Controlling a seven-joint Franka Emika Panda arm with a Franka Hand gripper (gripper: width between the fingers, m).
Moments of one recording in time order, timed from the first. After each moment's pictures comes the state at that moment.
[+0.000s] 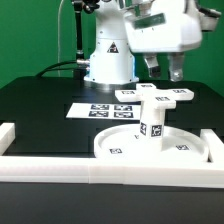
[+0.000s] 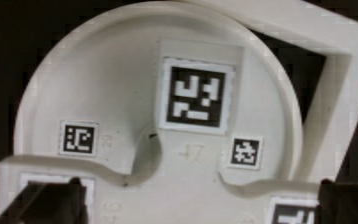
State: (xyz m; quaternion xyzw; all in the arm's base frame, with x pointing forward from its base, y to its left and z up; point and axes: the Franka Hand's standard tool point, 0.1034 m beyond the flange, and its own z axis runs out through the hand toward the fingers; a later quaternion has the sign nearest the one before) arm 0.561 0.053 0.130 -0.82 0.57 0.03 0.11
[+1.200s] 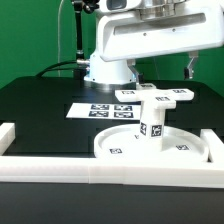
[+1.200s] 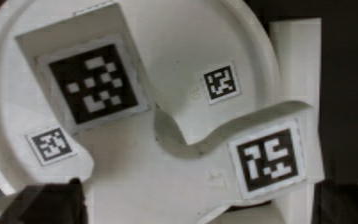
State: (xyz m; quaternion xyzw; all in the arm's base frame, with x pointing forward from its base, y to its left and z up) arm 0.556 0.051 0.125 -1.00 0.04 0.00 0.09
